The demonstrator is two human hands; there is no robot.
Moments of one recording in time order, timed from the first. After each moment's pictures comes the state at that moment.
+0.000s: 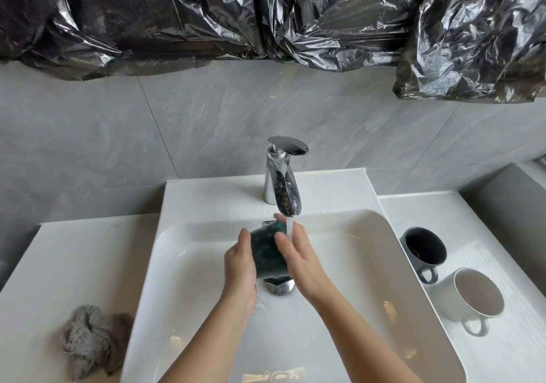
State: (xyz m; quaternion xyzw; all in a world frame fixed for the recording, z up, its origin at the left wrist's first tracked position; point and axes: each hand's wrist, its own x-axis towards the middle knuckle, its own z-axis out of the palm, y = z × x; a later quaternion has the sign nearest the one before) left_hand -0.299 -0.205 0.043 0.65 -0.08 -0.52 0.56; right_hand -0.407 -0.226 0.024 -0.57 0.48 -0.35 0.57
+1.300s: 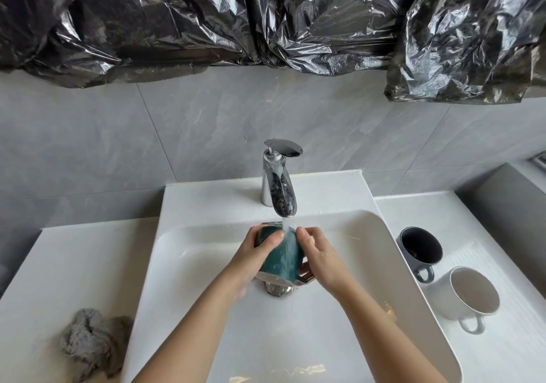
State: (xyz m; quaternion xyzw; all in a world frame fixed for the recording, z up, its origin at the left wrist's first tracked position) left_hand -0.287 -0.211 0.040 0.60 -0.34 -0.60 0.41; right_hand -0.444 -0.235 0.028 -0.55 0.56 -0.29 0.54
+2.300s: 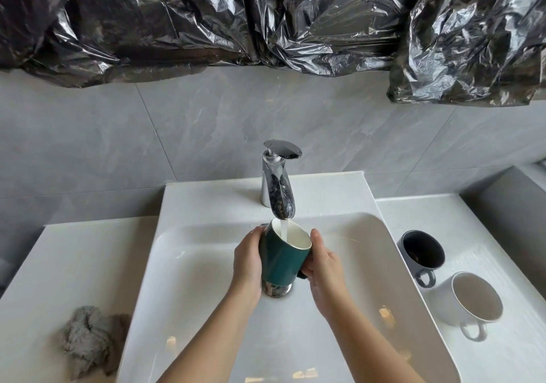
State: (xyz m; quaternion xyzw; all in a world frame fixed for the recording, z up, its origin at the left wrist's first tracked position) left_hand -0.313 -0.215 0.035 0.62 -0.17 -0.54 0.55; right_hand -0.435 -0.224 0.020 -0.34 0.54 -0.45 0.63
